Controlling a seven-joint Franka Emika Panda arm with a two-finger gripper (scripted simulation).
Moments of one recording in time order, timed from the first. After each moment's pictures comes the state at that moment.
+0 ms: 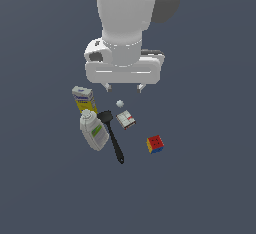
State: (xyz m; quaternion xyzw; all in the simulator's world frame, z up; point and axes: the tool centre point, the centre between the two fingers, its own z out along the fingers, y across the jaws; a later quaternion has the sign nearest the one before) arm 0.005 -0.012 0.317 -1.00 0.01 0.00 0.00
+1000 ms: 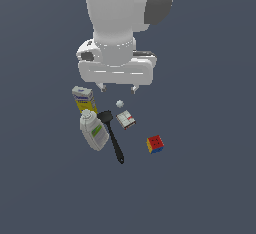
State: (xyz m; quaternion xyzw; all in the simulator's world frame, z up) arm 0.005 -0.031 0.314 -1.00 0.05 -0.01 0.00
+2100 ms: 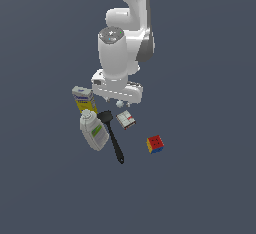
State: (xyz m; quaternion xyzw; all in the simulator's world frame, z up) arm -0.067 -0.044 0.167 -0.99 0.14 -0.01 0.00
